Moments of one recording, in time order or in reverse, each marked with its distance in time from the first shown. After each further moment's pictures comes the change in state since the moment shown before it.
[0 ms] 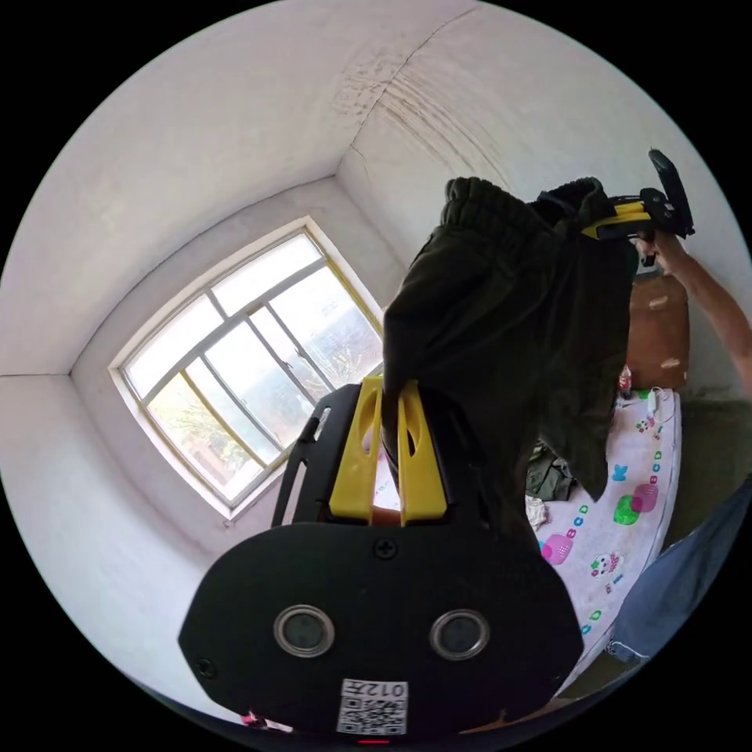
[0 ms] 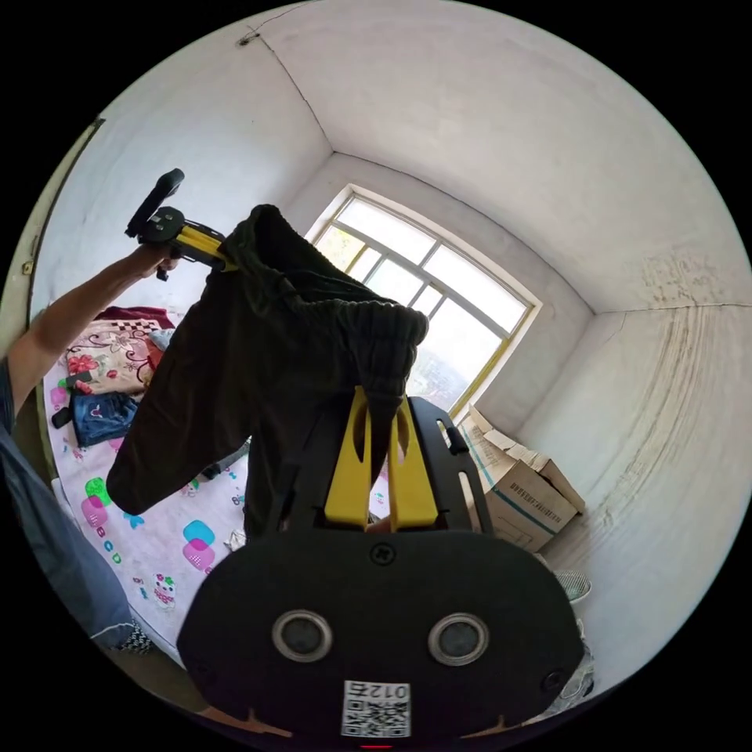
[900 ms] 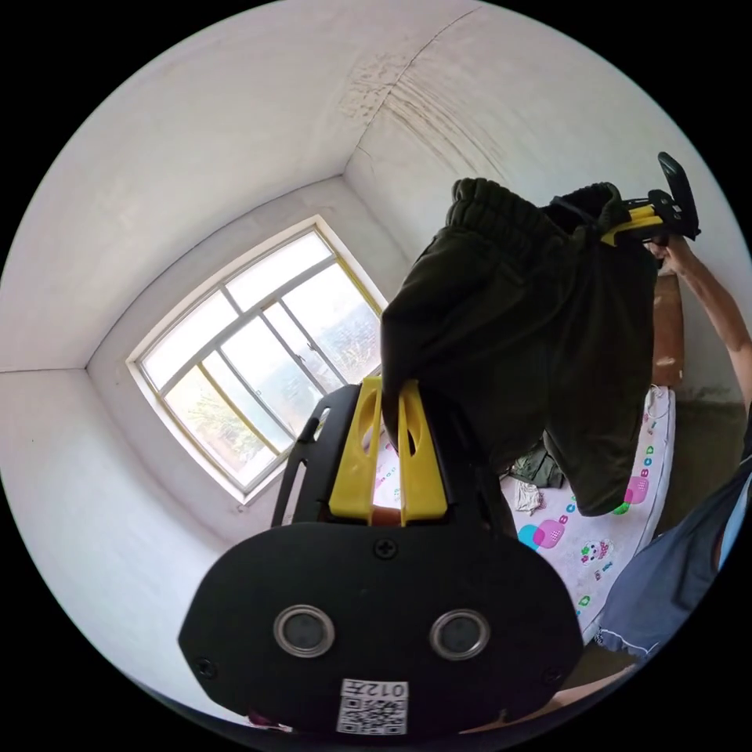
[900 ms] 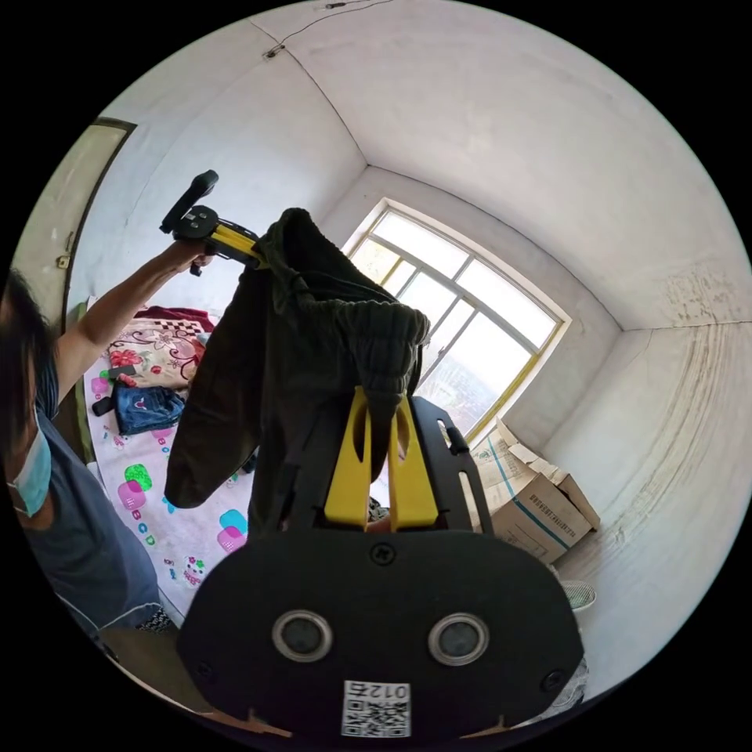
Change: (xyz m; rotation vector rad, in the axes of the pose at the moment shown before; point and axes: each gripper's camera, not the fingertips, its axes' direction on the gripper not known) left arm 0.013 -0.024 -0.161 -0.045 -0.077 -0.027; right arm -0.016 -0.069 -0.055 0.040 -0.118 -0.061
